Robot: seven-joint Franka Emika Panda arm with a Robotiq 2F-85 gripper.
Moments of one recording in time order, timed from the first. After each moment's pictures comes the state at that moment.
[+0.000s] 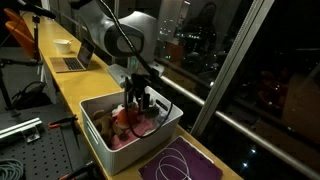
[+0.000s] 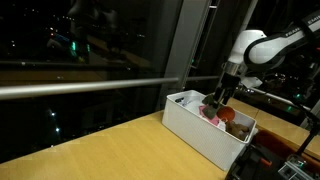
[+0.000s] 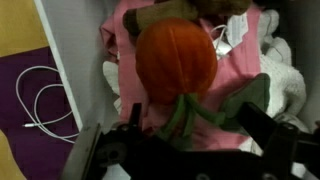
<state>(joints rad) -0.02 0.21 -0.05 -2.23 -0.11 2.46 0.05</state>
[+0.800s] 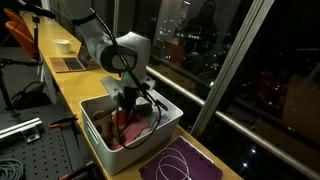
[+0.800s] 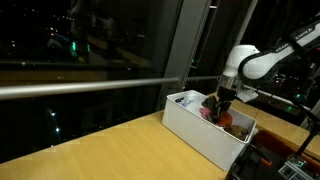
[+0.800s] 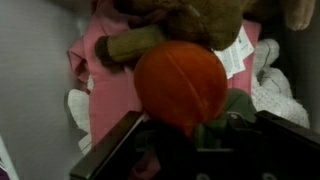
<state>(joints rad) -0.01 0.30 -0.02 -2.26 -0.08 2.51 0.05</state>
